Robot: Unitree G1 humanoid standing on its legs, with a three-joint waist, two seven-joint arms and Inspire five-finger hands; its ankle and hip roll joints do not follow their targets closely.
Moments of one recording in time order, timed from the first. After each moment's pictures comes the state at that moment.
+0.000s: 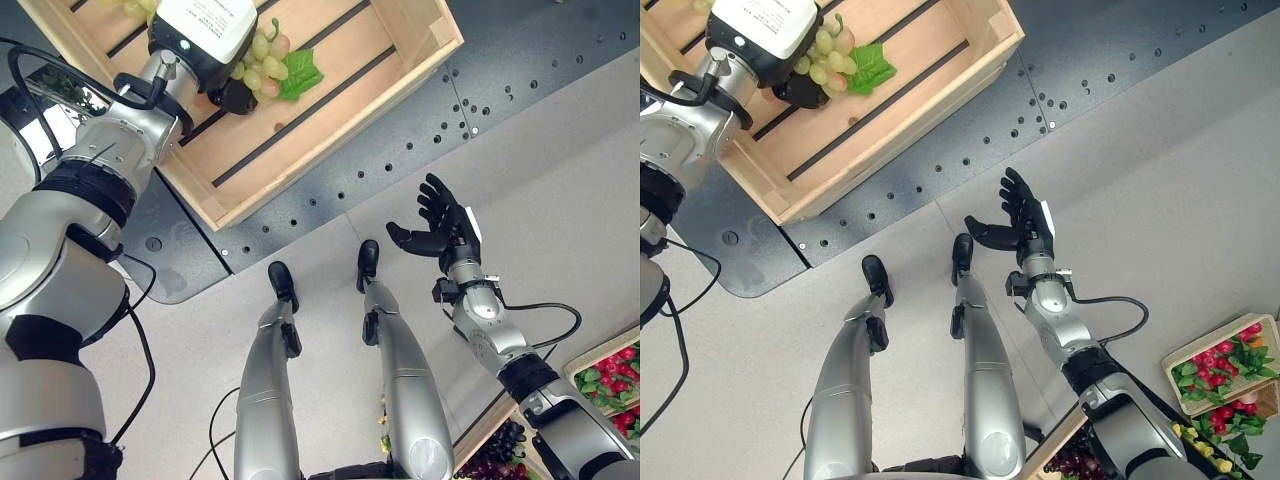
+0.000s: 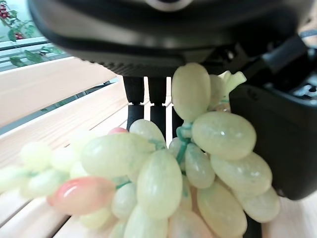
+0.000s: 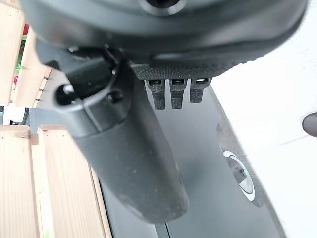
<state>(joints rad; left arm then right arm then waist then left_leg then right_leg) -1.49 0.85 -1.07 1.02 0.80 -0.10 0.53 -0.52 -0.46 0.48 0.50 0.64 -0.34 -0.26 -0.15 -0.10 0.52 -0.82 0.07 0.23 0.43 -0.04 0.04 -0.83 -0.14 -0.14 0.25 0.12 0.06</state>
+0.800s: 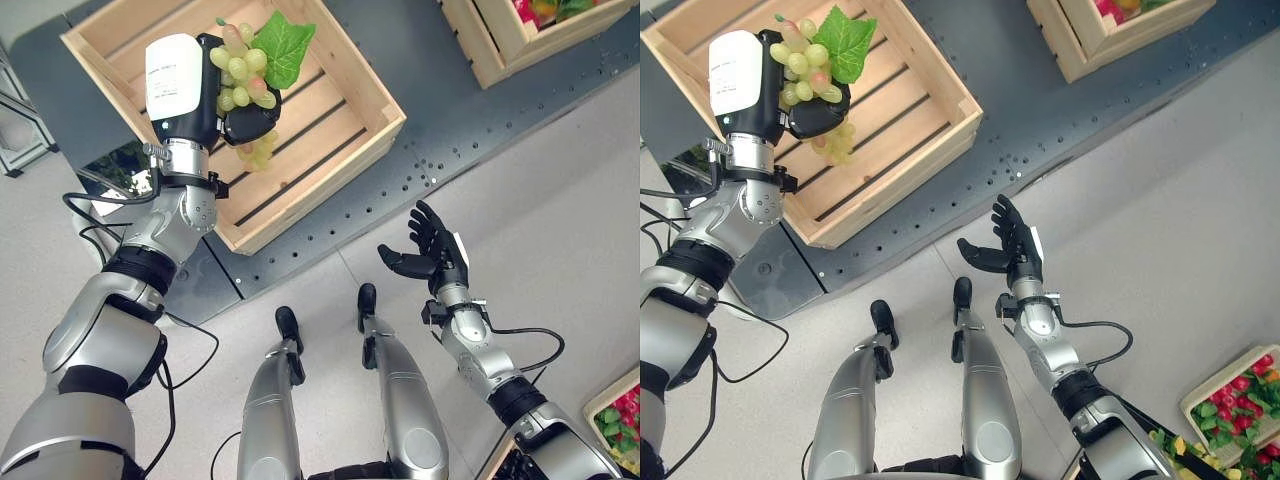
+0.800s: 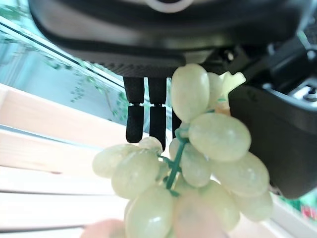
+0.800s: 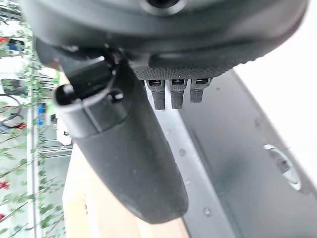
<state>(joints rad) -1.05 0.72 -0.56 0.86 0.26 -0.27 0.72 -0.41 -0.38 0.47 0.46 0.59 -0.33 -0.29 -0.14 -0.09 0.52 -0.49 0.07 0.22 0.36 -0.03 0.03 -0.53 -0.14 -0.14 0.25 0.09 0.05</state>
